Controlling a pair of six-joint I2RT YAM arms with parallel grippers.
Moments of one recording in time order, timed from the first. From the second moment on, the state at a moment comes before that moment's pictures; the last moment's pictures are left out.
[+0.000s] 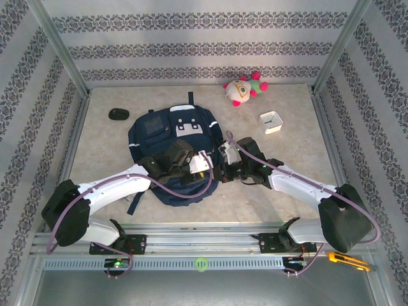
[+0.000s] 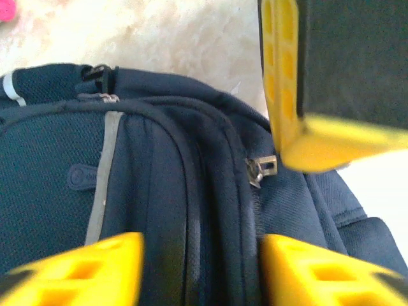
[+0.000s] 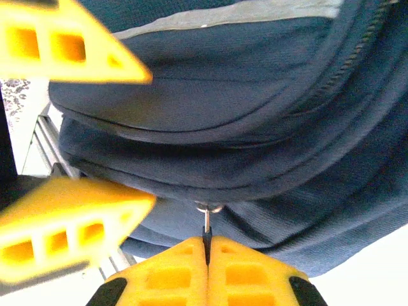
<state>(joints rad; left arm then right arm) -0.76 1.39 0.89 -0.30 0.06 0.52 0.56 1.32 0.69 -0.18 -0.58 0.47</state>
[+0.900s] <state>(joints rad) -0.60 1.02 0.76 -0.51 0.44 0.64 0.32 1.56 0.71 0.19 -0.50 0.56</state>
